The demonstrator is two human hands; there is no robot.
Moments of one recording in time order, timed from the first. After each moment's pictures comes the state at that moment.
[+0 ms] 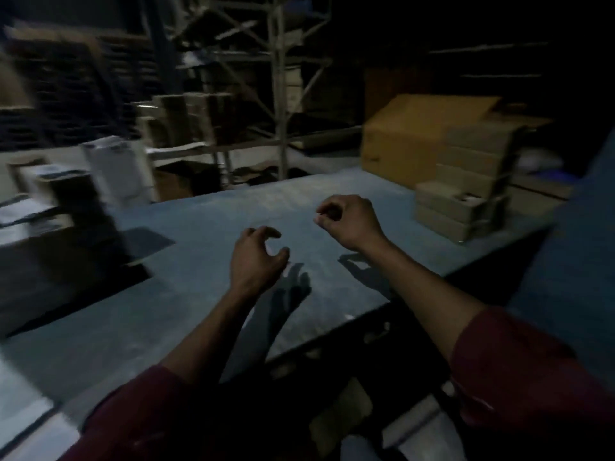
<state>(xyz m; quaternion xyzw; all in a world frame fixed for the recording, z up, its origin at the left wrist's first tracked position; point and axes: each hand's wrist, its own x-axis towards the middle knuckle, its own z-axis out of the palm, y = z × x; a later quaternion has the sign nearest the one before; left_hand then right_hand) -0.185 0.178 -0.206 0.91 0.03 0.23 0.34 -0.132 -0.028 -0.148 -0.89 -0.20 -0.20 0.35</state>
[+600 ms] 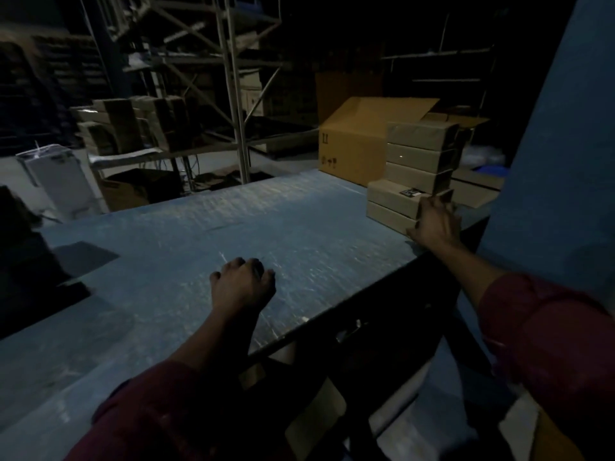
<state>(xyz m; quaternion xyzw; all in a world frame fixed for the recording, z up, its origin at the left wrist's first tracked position) -0.157 0.124 -0.265 0.97 0.03 0.18 0.15 -0.078 -0.282 -0.194 -0.97 0.13 -0.20 0.08</state>
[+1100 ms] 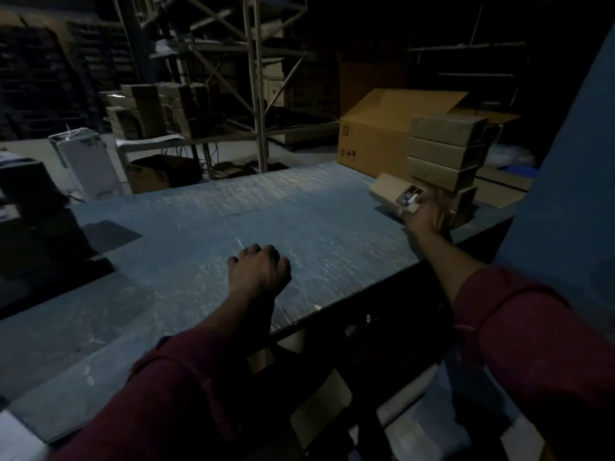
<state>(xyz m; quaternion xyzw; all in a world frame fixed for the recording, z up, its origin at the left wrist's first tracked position) -0.158 0.120 -0.266 0.97 0.03 0.18 0.14 -0.033 -0.235 -0.221 -0.88 0.16 -0.32 0.31</state>
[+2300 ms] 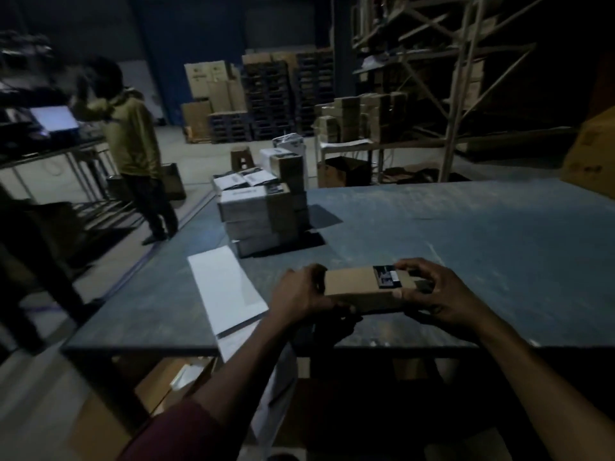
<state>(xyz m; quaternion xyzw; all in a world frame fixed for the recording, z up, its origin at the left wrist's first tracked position) -0.364 0.325 -0.215 0.95 0.15 0.14 0.23 -0.214 0.072 -0.235 -0.76 -0.36 0.11 0.52</state>
